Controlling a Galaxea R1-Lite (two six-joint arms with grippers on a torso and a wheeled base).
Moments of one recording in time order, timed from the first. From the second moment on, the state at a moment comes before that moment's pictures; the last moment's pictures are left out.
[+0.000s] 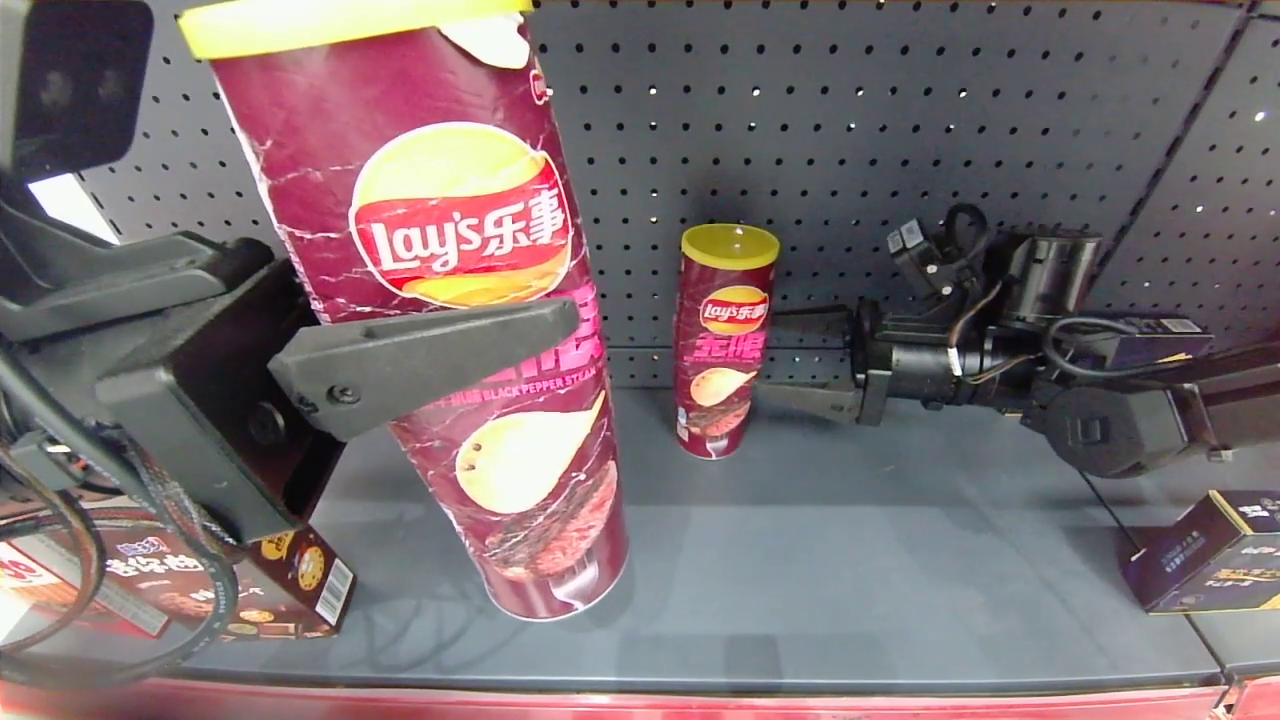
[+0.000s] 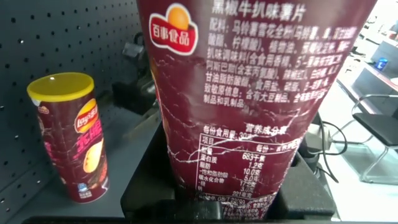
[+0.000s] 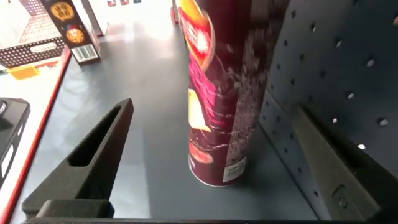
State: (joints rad) left arm -0.49 1.36 -0.78 -0.83 -0.85 -0.19; right arm 0.34 1.93 -1.21 -0.68 0.97 -0.21
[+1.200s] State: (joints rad) left arm -0.47 1.36 -0.77 -0.83 -0.85 -0.19; right arm 0.40 2.15 -1.41 -0.69 0.97 -0.20
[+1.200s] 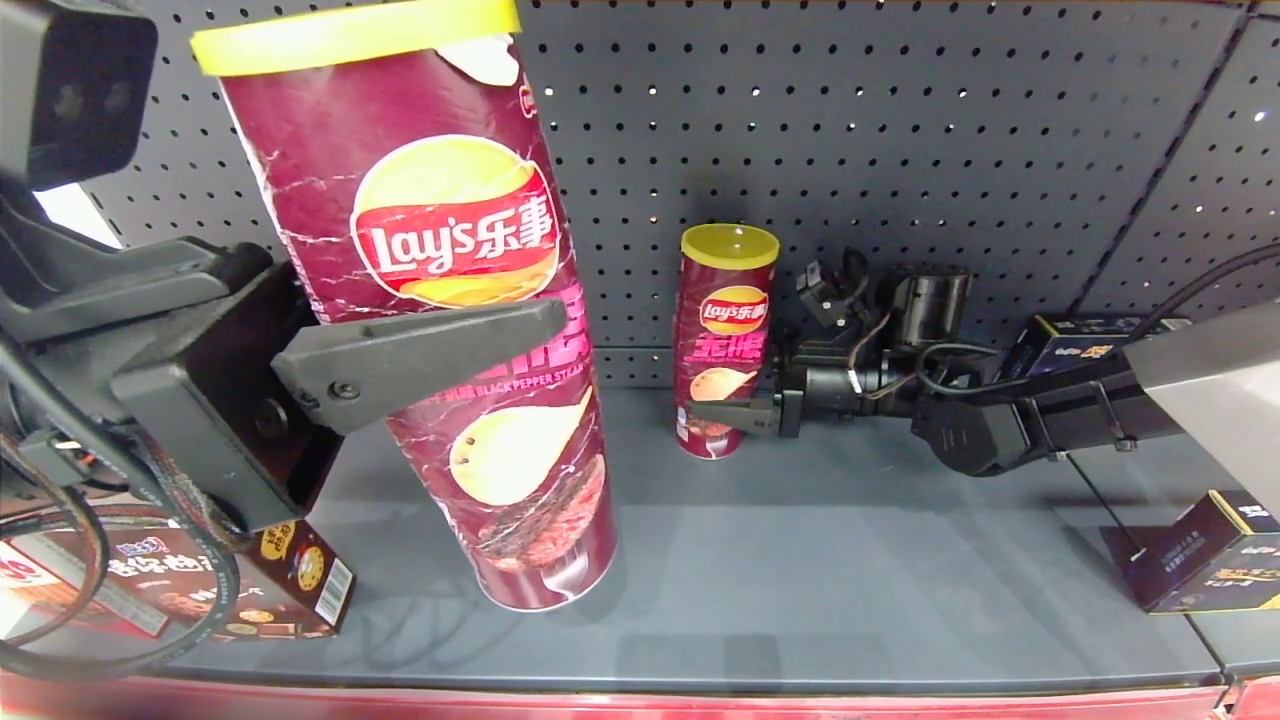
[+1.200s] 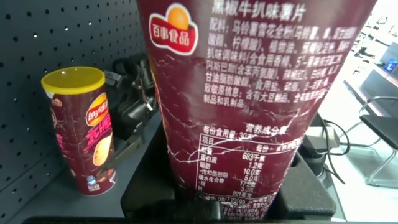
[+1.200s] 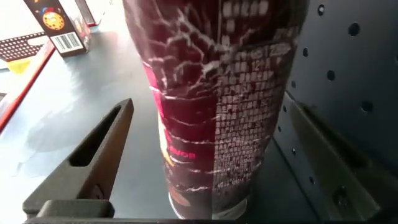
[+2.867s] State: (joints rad) left arm -0.44 1.36 -0.75 -0.83 -0.85 -0.19; right arm 0.61 1.78 -0.67 -1.10 0.84 -0.20
